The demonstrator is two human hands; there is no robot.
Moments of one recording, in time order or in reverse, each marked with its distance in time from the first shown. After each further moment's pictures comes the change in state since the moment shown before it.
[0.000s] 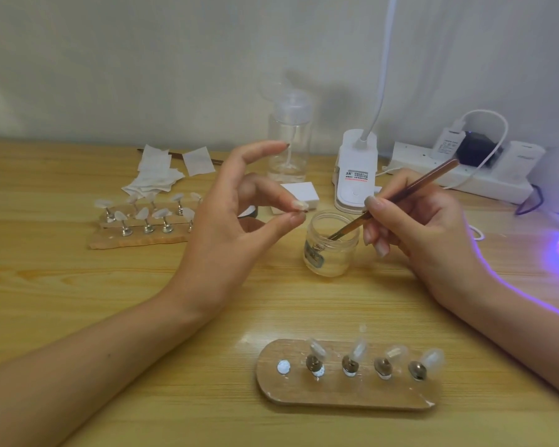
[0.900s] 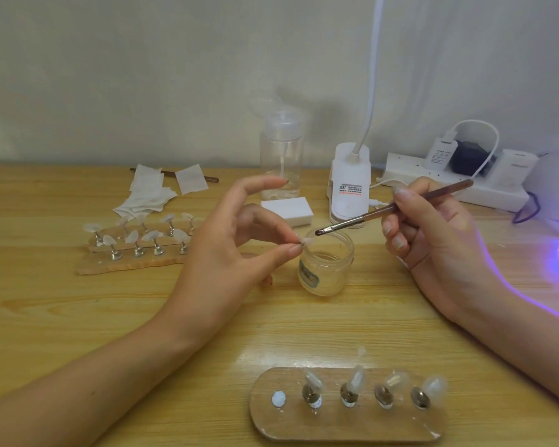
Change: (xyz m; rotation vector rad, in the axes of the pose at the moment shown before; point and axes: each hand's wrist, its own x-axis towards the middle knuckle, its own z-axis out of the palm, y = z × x) left_hand 0.001 -0.001 0.001 -0.050 -0.076 -0.096; right_hand 0.004 -0.003 -0.008 0.255 0.205 0.152
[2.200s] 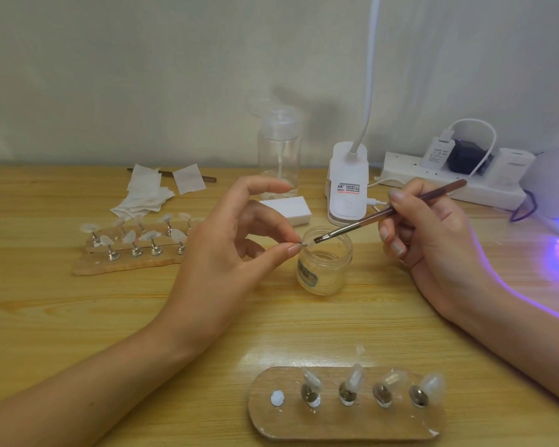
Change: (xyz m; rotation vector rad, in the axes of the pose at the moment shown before) left_hand 0.000 0.002 0.001 0.083 -0.007 0.093; right_hand -0.001 0.000 0.001 -0.044 0.019 0.006
